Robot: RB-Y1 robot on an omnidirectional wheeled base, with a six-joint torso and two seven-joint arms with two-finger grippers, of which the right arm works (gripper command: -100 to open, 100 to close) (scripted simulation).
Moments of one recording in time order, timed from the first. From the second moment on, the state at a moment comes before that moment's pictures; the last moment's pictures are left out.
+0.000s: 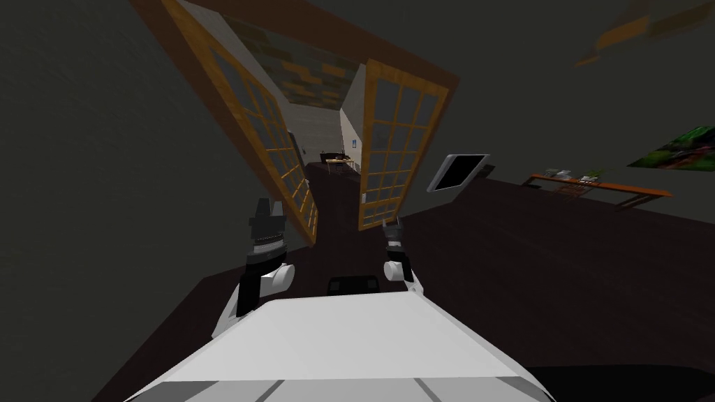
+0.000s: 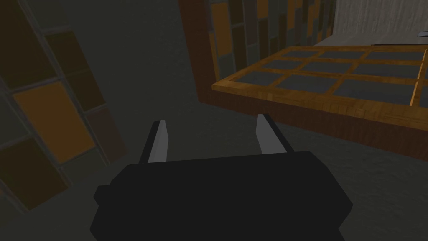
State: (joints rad) arm 0.29 -0.10 0.17 -1.67 -0.39 -0.61 -0.33
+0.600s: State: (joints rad) arm 0.23 -0.10 0.20 -1.53 -0.46 -0.67 -0.41
